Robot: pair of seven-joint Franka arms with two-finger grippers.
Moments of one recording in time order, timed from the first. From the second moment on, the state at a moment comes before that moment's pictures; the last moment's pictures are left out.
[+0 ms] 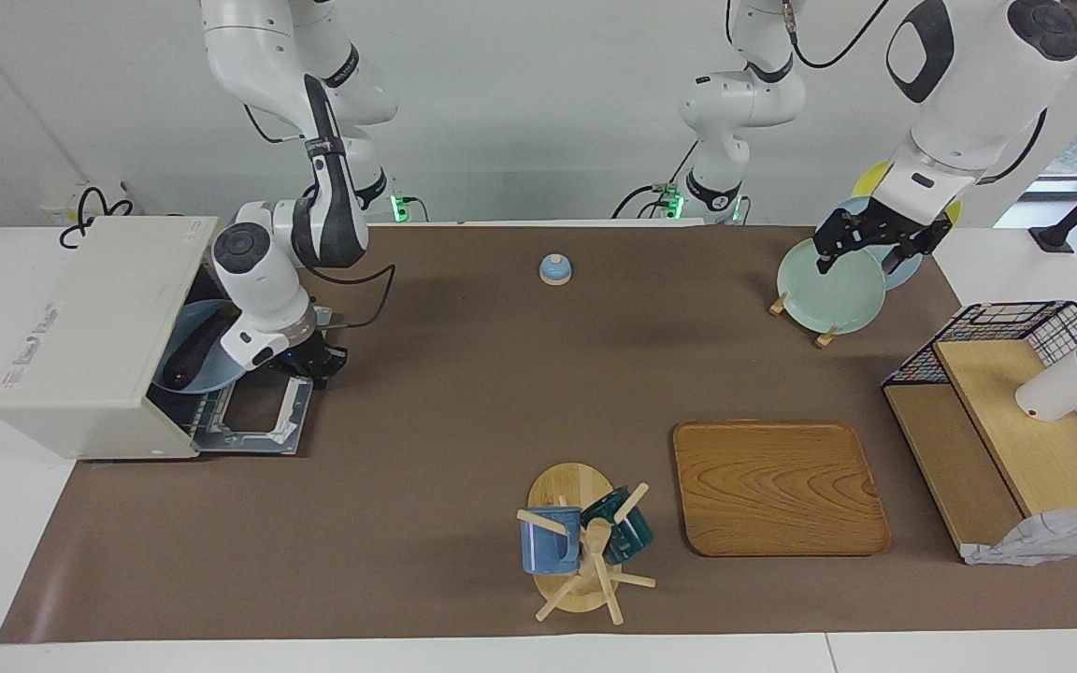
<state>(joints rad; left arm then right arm) 0.01 -0.04 -0.08 -1.70 -0.02 1.62 0.00 0.01 0.16 0.01 -2.24 -0.02 2.38 0.01</state>
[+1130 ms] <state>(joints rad) 0.01 -0.04 -0.08 -1.70 -0.02 1.62 0.00 0.13 0.08 -0.03 -2.08 -0.03 2.09 0.24</state>
